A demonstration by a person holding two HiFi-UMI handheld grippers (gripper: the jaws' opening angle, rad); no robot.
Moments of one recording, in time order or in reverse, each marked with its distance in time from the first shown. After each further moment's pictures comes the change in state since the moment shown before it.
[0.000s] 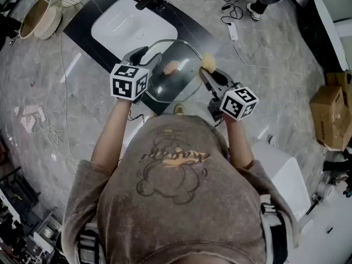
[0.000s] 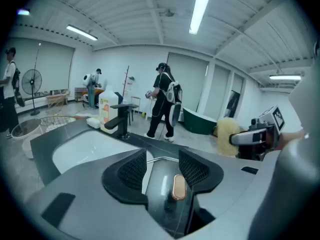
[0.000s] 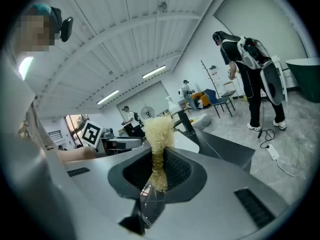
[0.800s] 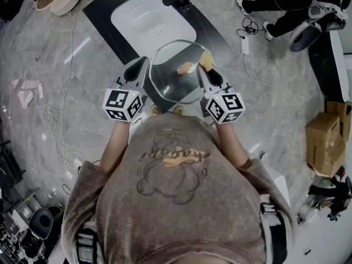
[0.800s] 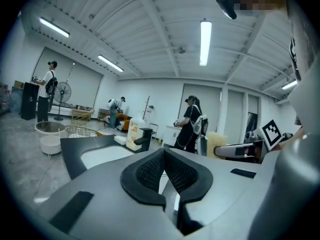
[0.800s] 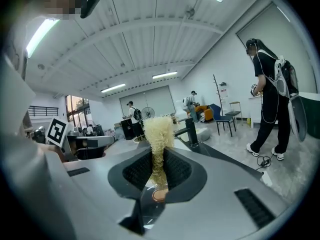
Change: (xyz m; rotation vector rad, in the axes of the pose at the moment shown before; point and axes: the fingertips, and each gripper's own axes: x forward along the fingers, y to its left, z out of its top) left arm -0.104 0.034 -0.016 -0.088 -0.367 0.220; right arm 0.063 0.036 -0.002 -0.246 -0.051 -0.049
